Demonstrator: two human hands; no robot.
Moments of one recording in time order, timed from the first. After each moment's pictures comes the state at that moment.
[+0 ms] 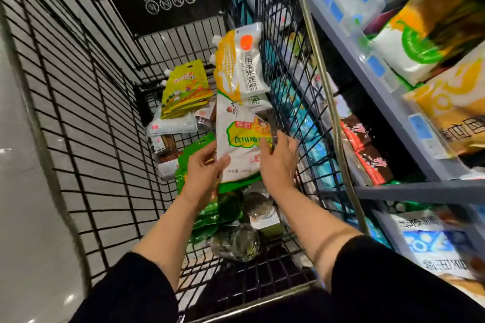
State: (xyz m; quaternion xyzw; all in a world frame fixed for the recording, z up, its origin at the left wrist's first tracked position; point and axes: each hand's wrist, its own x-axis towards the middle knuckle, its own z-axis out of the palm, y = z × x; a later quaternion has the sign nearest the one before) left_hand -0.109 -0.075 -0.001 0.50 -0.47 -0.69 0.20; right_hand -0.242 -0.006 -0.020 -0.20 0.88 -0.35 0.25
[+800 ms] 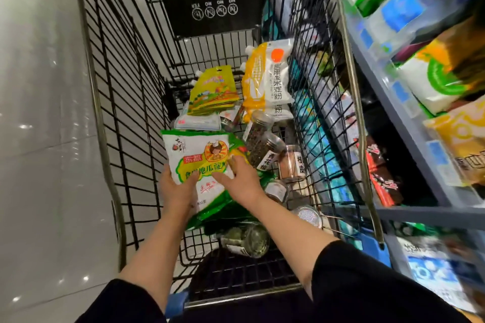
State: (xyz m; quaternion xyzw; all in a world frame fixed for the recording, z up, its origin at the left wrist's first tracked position) left_hand -0.021 -0.068 0.001 0.66 -0.37 -0.56 0.34; right_hand -0.153 -0.028 -0.007 -0.32 0.73 -0.32 0.52
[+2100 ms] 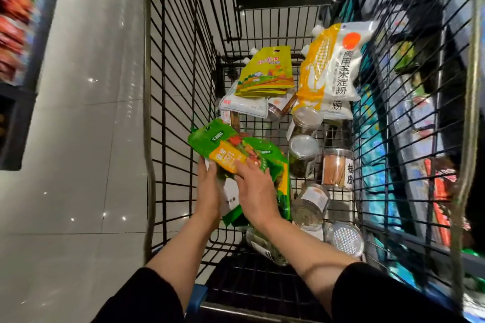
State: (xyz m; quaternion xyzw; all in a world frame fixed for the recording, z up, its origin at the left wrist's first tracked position) left_hand -0.013 -0.053 -0.017 0.66 -0.29 -0.58 0.37; right_hand -0.109 -0.024 -0.017 -0.57 0.70 -0.23 0.37
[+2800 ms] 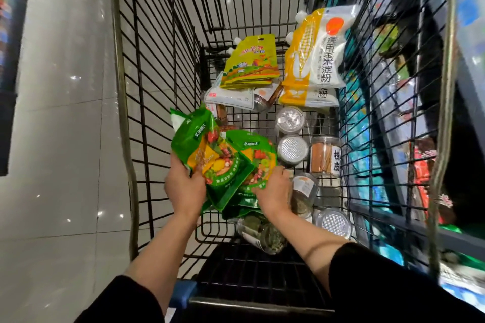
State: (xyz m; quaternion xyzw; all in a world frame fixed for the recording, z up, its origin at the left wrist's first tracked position) left_hand -0.006 -0.055 0.002 0.78 -0.51 -0.27 0.25; right_hand -0.149 -0.002 -0.055 -0.35 0.84 -0.12 0.40
